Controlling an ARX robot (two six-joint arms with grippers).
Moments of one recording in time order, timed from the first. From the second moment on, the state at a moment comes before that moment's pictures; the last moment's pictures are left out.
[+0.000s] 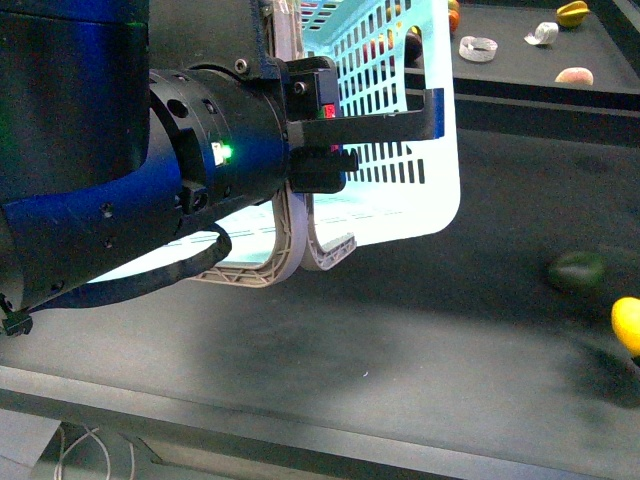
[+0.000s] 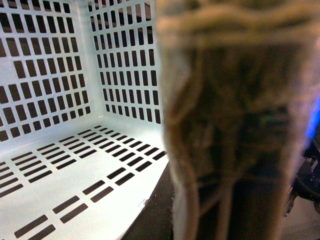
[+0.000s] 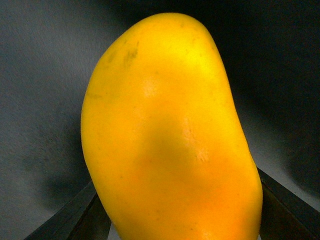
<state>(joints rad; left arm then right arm) -0.55 1.76 0.64 0.85 -0.10 -0.32 -0.46 2.60 1.06 0.54 -0.28 -0.88</state>
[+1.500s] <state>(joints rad) -0.55 1.76 0.64 0.85 -0.10 -0.32 0.29 1.73 0.68 0.83 -0.08 0.33</state>
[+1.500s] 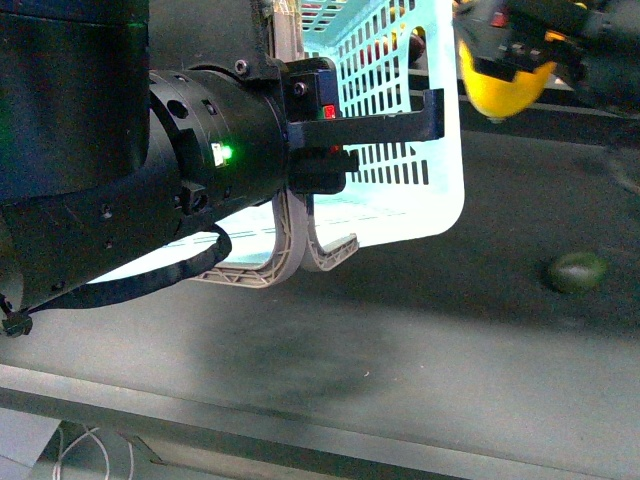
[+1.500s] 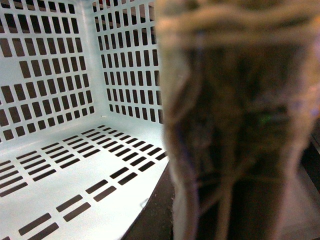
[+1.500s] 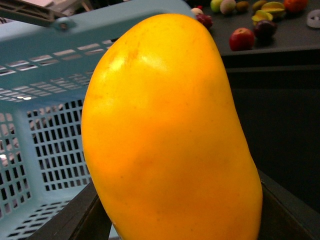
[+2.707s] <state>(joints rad) -0.55 1.76 0.64 0.85 -0.10 -0.33 0.43 1.99 0.94 0.81 0.07 0.46</state>
